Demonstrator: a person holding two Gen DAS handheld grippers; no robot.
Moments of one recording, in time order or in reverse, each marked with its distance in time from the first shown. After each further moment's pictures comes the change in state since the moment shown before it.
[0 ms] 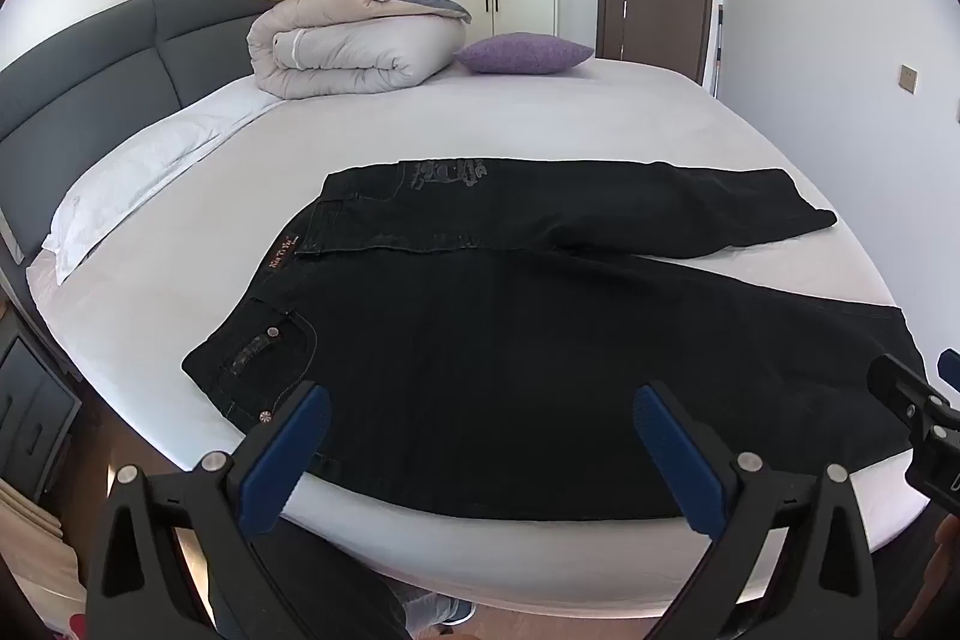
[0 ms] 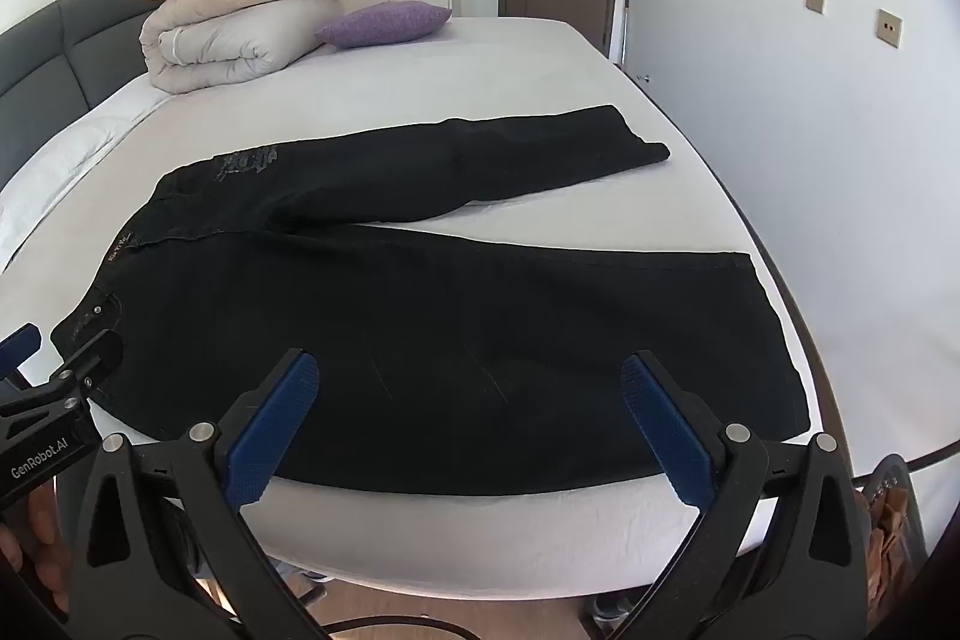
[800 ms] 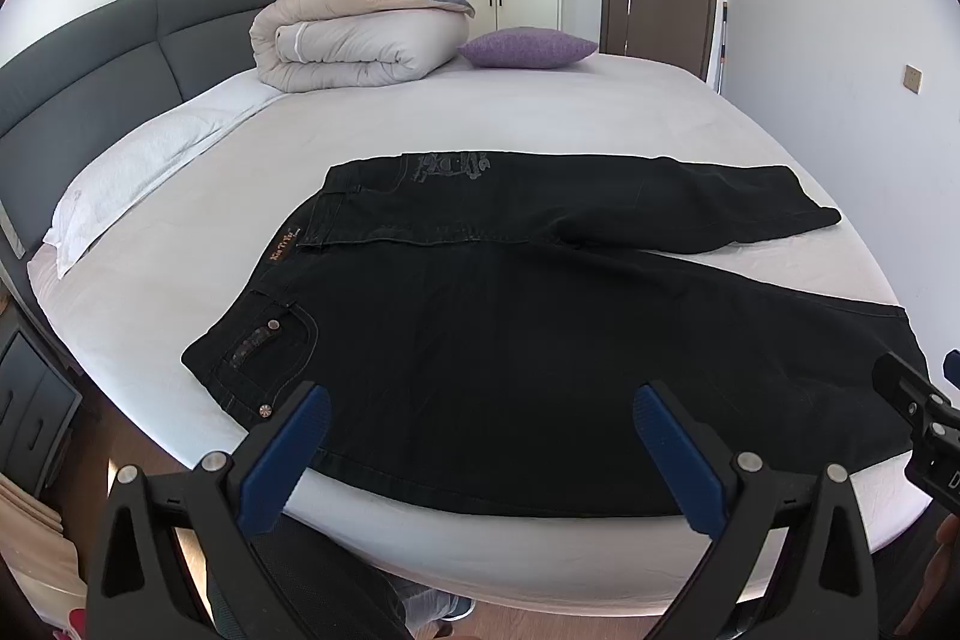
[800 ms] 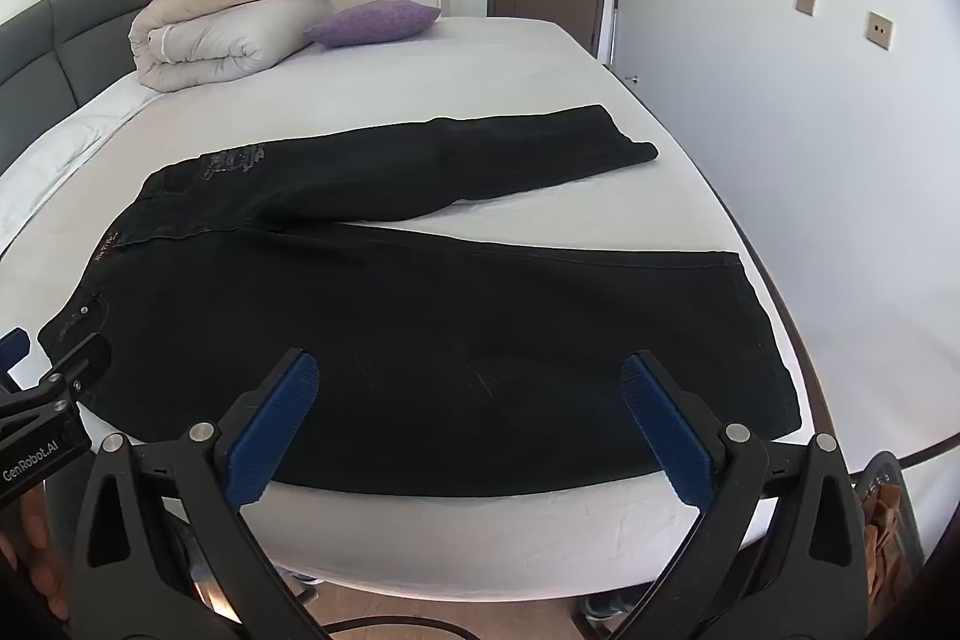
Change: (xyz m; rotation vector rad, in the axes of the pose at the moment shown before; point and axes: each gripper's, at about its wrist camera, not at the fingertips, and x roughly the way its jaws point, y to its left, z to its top) left arm 0.002 0.006 -0.004 0.016 0.001 0.016; right arm 0.008 -0.002 0.001 0.002 0.001 -0.033
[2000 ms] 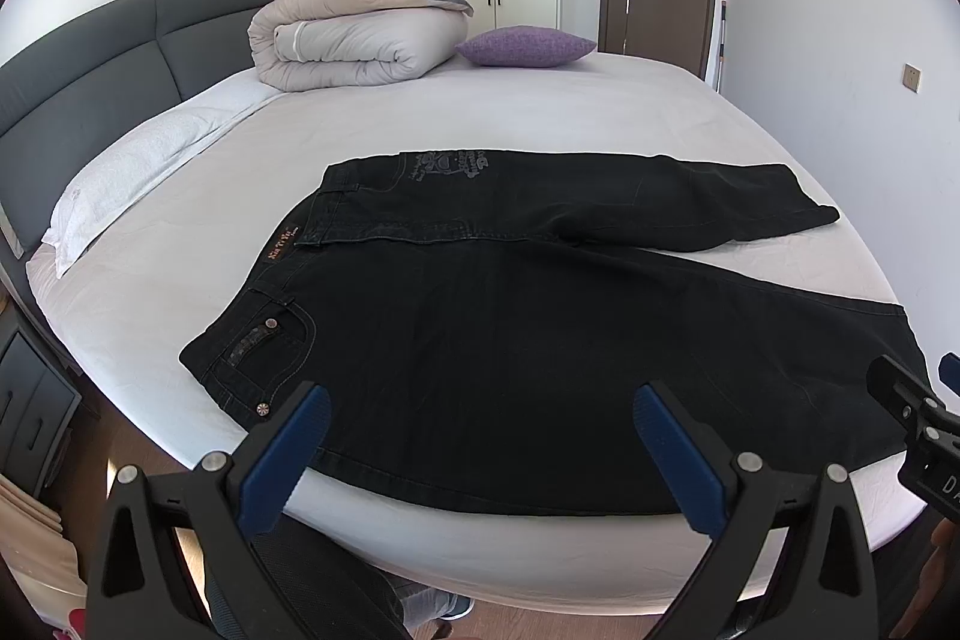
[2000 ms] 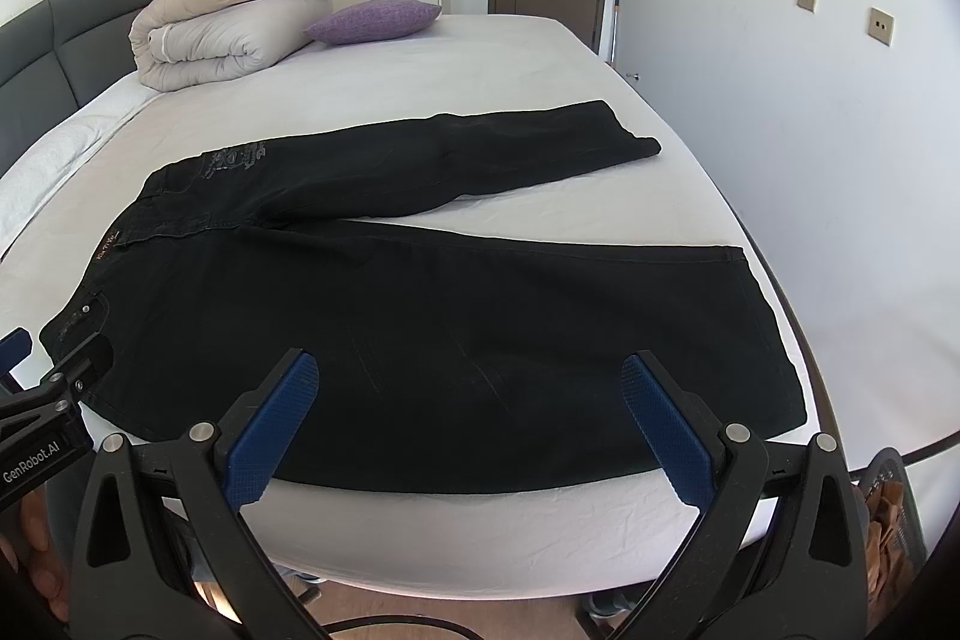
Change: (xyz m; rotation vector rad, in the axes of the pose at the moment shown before) left arm 0.002 -0.001 -0.001 -0.001 0.005 0.001; right arm 0.001 0.004 -0.001 0.000 0.001 -0.002
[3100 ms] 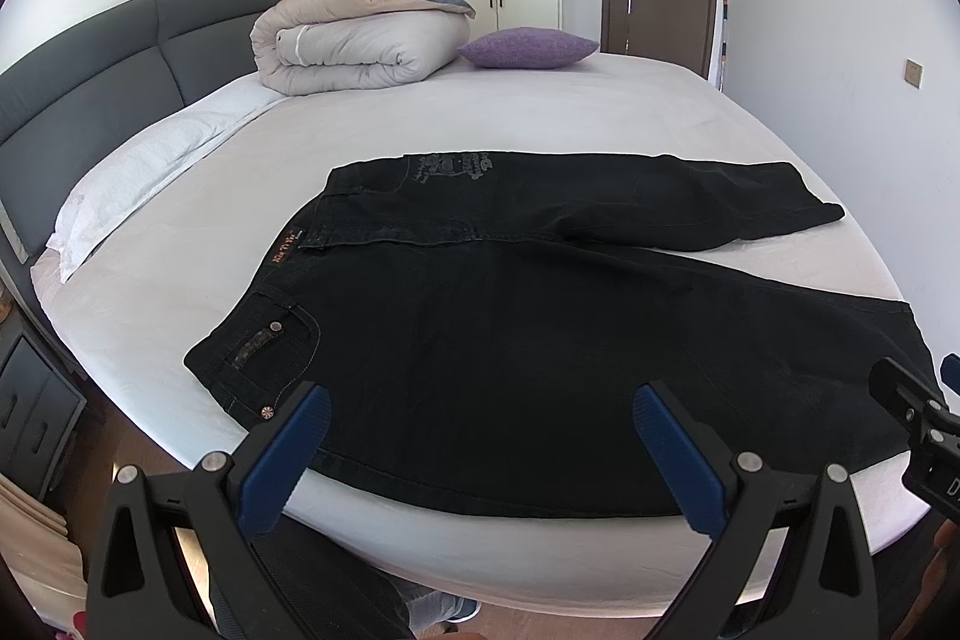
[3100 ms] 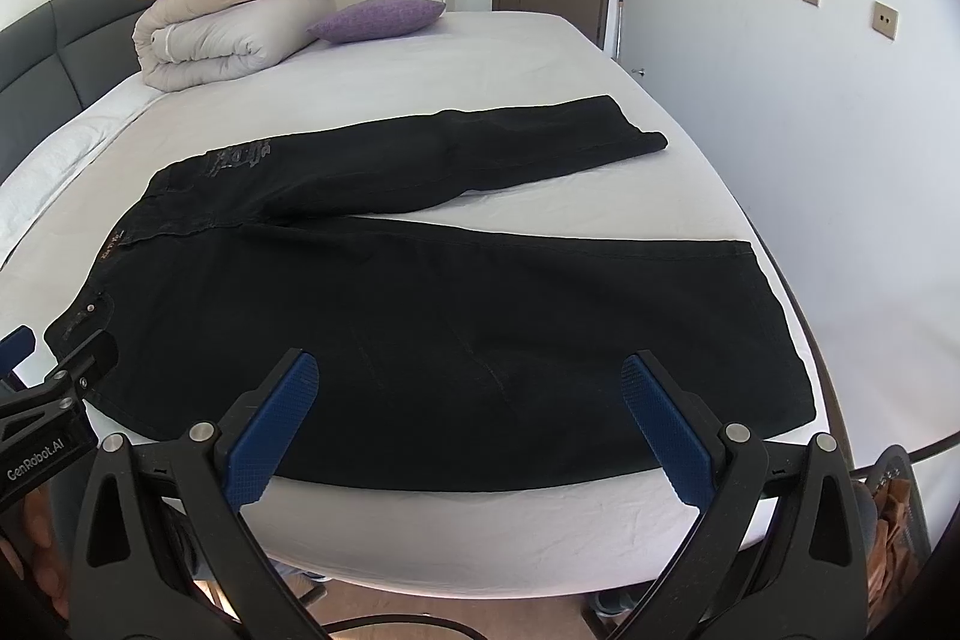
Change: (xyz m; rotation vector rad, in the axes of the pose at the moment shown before) left arm 0.008 0.002 -0.008 0.007 -0.007 0.020; right arm 0.000 0.003 -0.006 0.006 0.008 0.016
